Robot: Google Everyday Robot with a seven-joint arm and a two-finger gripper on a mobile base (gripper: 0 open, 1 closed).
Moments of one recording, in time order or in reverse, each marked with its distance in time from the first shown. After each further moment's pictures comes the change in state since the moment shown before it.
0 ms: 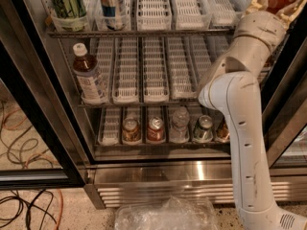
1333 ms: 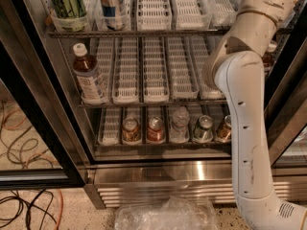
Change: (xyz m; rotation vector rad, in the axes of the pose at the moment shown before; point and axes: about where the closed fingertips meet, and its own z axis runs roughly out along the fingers) arm -0.054 0.019 0.033 -0.033 -0.167 0.019
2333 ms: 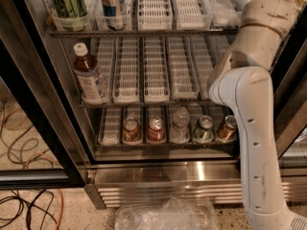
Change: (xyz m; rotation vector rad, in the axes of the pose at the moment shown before) arm -0.008 -0.003 -0.022 -0.070 -0.008 -0.005
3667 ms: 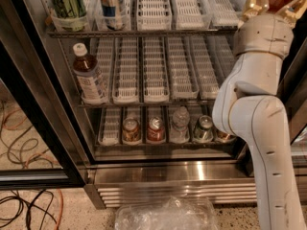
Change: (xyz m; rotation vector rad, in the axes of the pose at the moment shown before) arm -0.019 0.013 -0.051 -0.199 0.011 0.084
